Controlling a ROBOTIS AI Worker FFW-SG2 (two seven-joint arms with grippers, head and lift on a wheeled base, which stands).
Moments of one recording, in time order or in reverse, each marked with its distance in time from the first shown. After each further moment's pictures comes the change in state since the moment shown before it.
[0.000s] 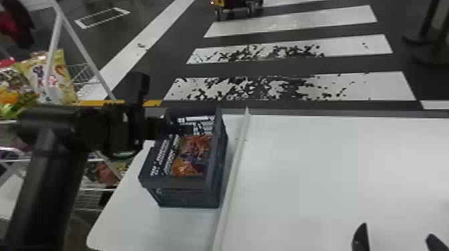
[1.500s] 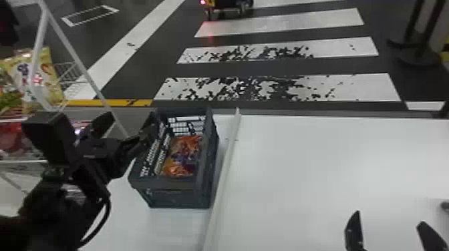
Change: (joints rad) left arm 0.782 -0.223 0.290 -0.651 -0.121 -0.756 0.148; right arm -0.021 0.000 -0.010 0.003 -0.008 -0.059 0.000
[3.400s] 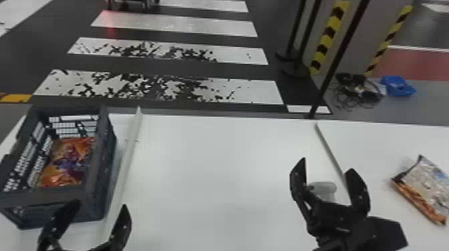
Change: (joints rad) left arm 0.186 -0.143 -0.446 0.506 -0.321 -0.790 -0.125; right arm -0.017 0.043 -0.228 -0.169 -0.114 0.012 0.104
